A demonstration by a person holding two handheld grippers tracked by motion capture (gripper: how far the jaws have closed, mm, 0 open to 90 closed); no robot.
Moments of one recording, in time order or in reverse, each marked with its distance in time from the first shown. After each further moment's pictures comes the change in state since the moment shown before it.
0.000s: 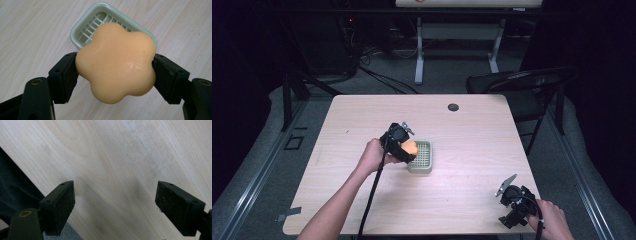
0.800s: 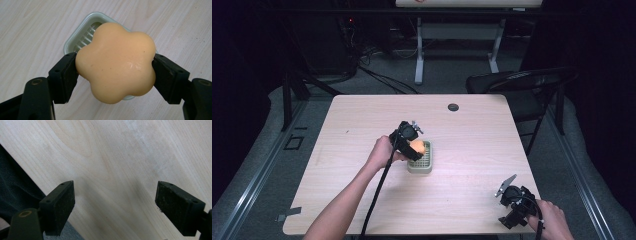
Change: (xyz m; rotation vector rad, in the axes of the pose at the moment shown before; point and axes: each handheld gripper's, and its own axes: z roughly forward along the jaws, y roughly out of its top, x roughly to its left) left arm -0.002 0.021 0.021 0.025 -0.011 0.033; right arm 0.001 0.000 0.000 0.003 0.003 -0.004
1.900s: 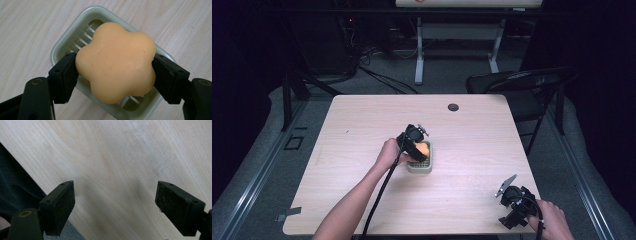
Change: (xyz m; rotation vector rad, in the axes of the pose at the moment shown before) left arm 0.004 0.006 0.040 0.044 -0.015 -0.033; right arm 0.000 -0.001 0.000 -0.001 0.007 0.000
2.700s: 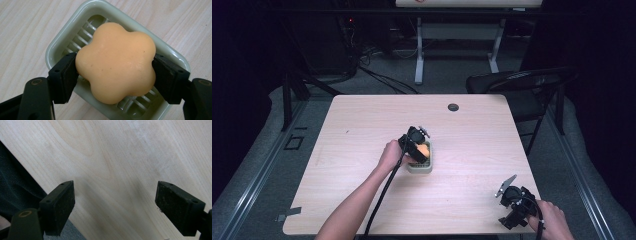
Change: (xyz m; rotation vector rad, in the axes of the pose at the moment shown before) left arm -0.002 0.000 0.012 0.026 0.023 -0.018; right arm 0.000 0.000 0.000 0.000 0.005 0.001
